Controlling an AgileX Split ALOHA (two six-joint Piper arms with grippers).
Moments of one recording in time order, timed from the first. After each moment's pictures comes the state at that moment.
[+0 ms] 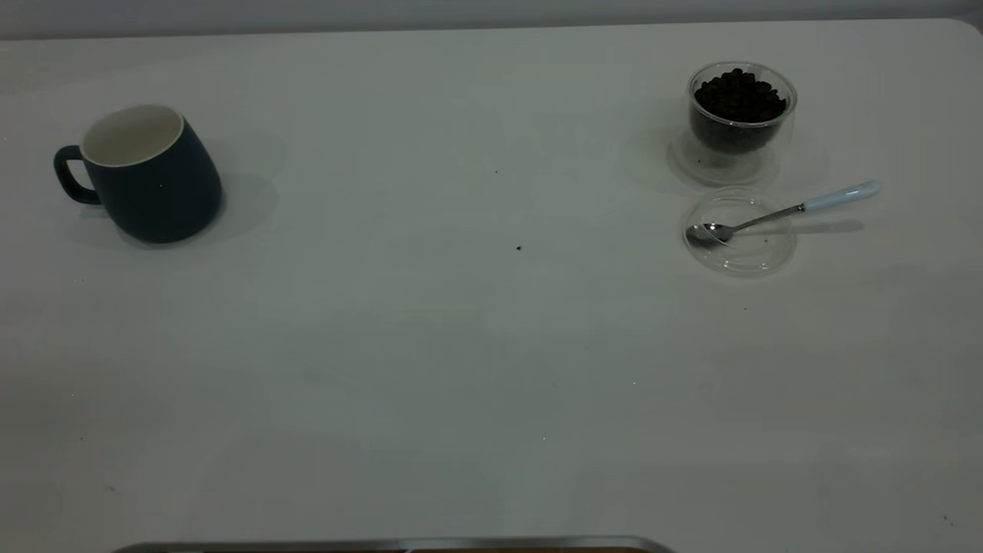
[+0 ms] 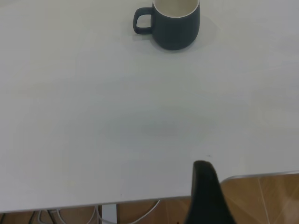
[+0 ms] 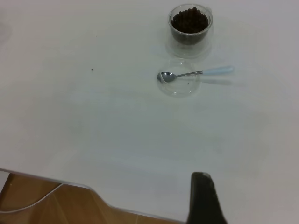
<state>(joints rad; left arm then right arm) -0.08 -0.02 -0.48 0.02 1.14 0.01 -0.03 -0.01 -0.52 0.23 1.24 -0.17</state>
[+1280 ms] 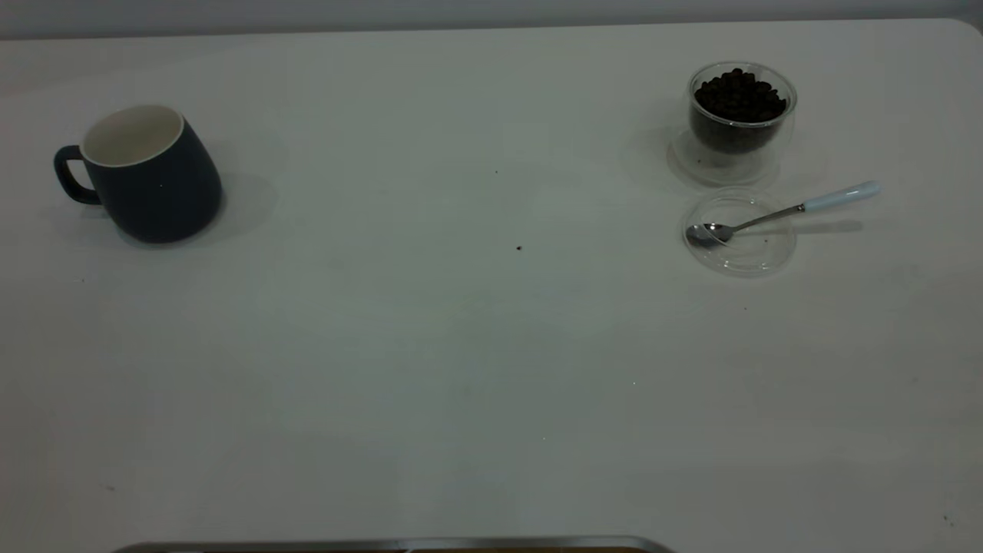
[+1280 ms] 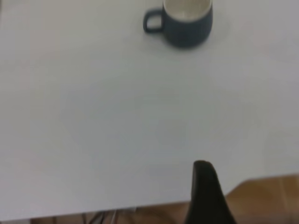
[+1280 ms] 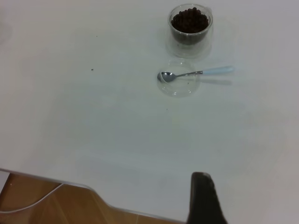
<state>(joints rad) -0.08 0.40 -0.58 0.05 0.98 0.05 -0.03 -0.01 -0.52 0.23 1.24 -0.17</state>
